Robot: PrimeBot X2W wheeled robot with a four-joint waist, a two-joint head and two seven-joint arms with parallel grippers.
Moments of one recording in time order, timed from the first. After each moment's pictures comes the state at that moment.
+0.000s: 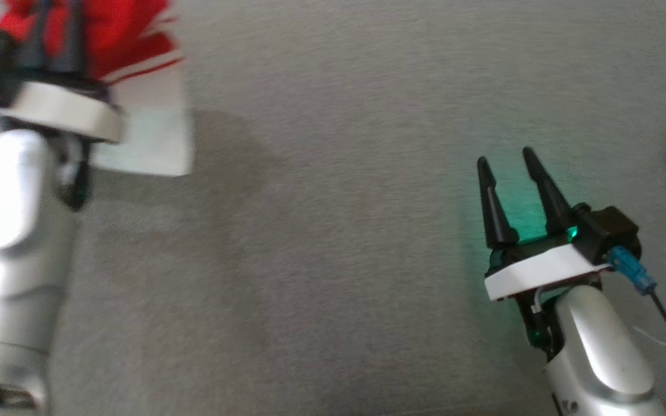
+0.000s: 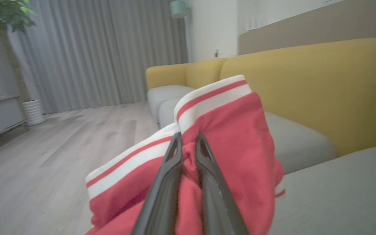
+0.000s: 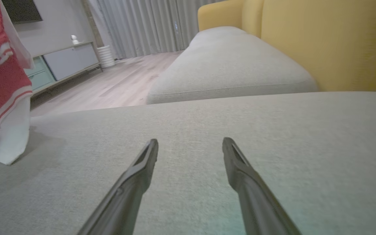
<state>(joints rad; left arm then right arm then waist) -0.87 0.34 -0.32 0.66 -0.36 -0.13 -0.25 -0.30 -0.07 0.17 0.36 0.18 0.13 -0.26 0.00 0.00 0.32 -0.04</state>
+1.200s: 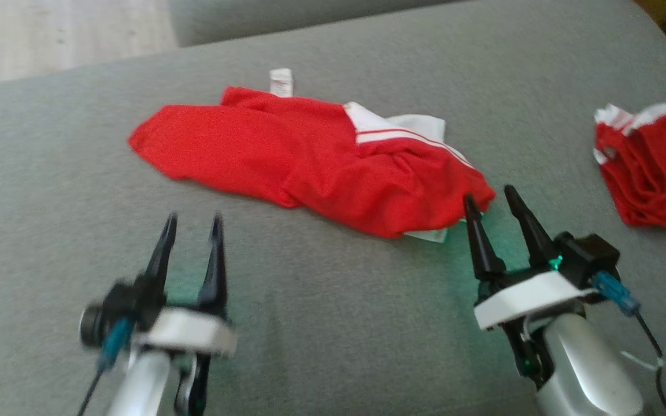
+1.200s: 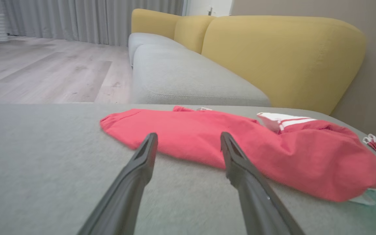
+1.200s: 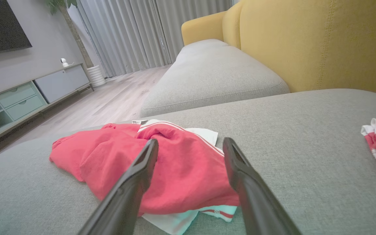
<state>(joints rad) -0.25 0.10 -0.28 0.38 -0.34 -0.02 -0.25 -0.24 -0.06 0.23 0.41 0.27 0.13 -0.26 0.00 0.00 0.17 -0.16</state>
